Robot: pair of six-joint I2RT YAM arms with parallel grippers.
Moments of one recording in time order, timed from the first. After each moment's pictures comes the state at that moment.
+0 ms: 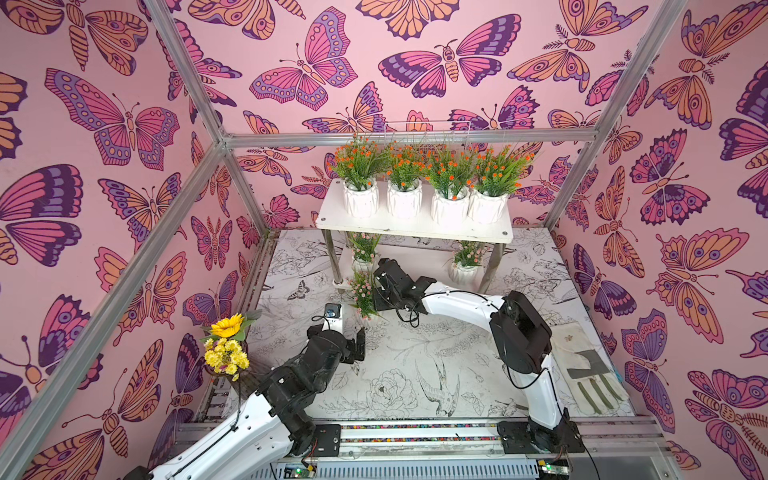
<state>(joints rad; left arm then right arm) -0.76 0.61 0.50 -0.46 -0.47 -0.38 0.88 2.11 1.62 -0.38 0.07 0.60</state>
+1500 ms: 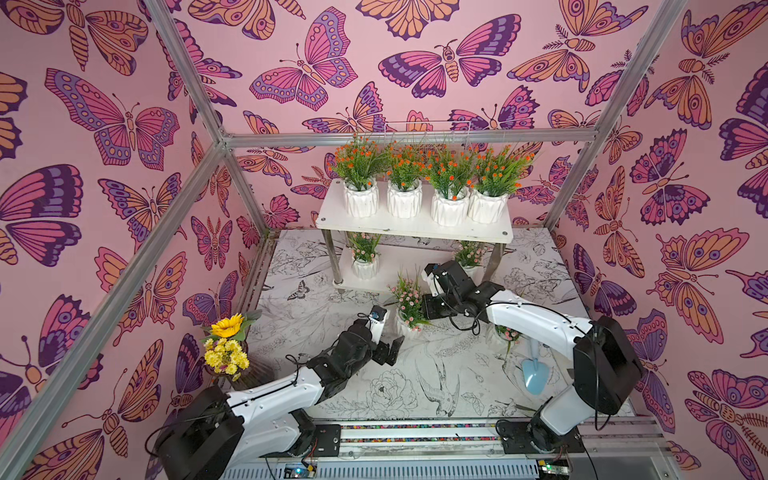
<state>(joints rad) -0.79 1.14 0.37 0.31 -0.08 -0.16 0.69 1.61 1.14 -0.45 -0.19 0.50</state>
